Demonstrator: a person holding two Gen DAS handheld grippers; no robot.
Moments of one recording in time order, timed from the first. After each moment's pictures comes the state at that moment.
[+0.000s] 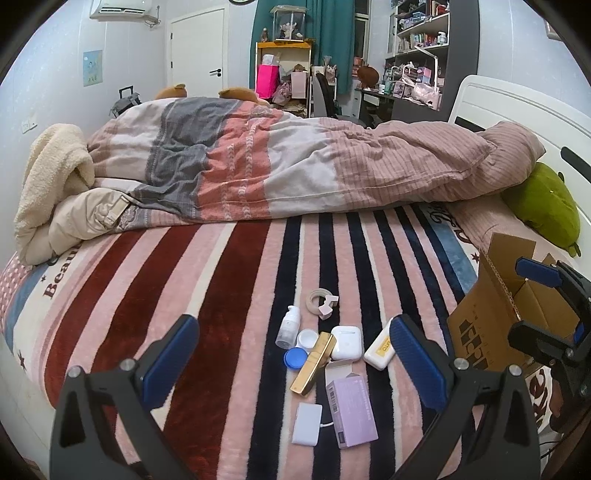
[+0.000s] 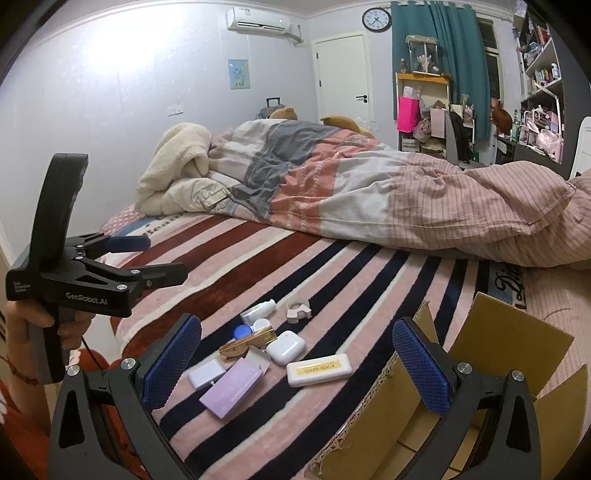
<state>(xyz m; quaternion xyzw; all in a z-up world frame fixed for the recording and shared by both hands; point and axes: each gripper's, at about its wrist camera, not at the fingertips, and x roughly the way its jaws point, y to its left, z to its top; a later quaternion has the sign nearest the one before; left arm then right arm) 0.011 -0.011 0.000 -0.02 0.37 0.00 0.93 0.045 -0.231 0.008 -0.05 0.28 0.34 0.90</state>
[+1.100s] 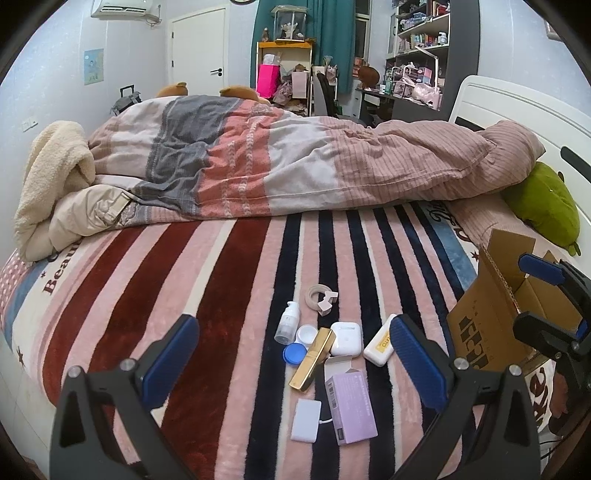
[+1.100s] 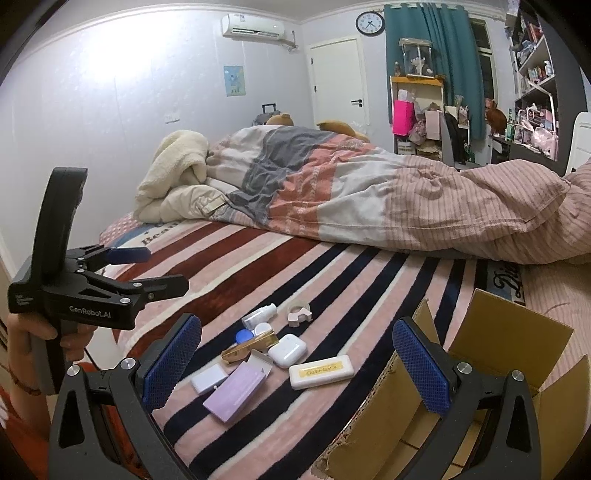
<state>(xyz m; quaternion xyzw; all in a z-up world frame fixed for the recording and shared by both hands) 0.005 -0.010 -0.004 -0.02 0.37 0.00 0.93 0.044 -0.235 0.009 -0.04 0.27 0.33 0.90</state>
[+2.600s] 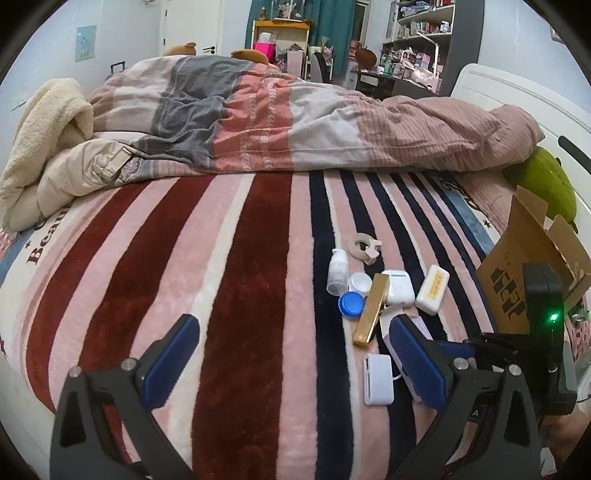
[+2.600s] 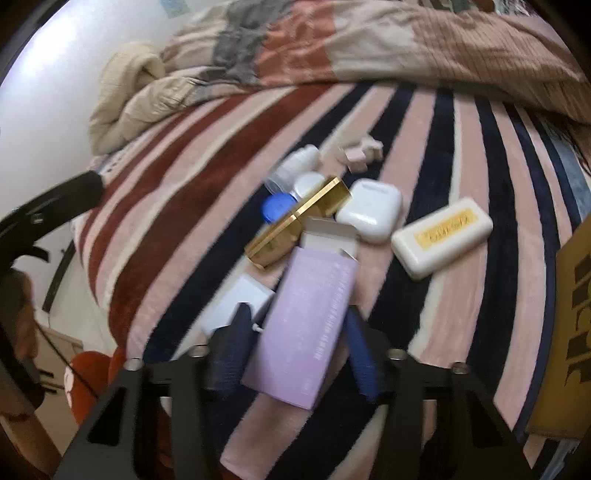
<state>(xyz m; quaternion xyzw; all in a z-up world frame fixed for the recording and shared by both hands) -0.002 0.062 -0.071 -0.04 0.40 -0.04 0.91 0.058 -0.118 -0.137 0.00 0.50 0.27 0.82</state>
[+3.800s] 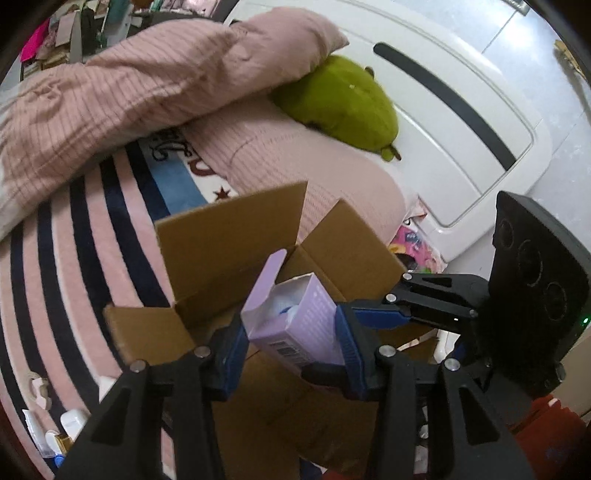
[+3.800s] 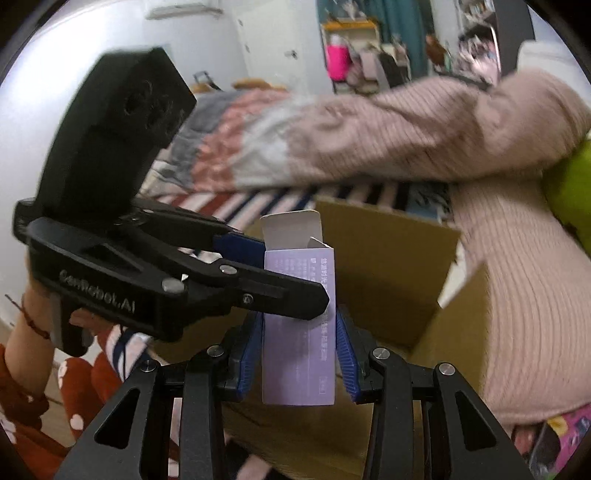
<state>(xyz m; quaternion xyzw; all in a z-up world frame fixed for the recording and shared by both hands) 0.126 -0.259 -0.007 -0.01 0.49 -0.45 0.75 0.067 -0.346 -0.003 0.00 0.40 0.23 0.89</state>
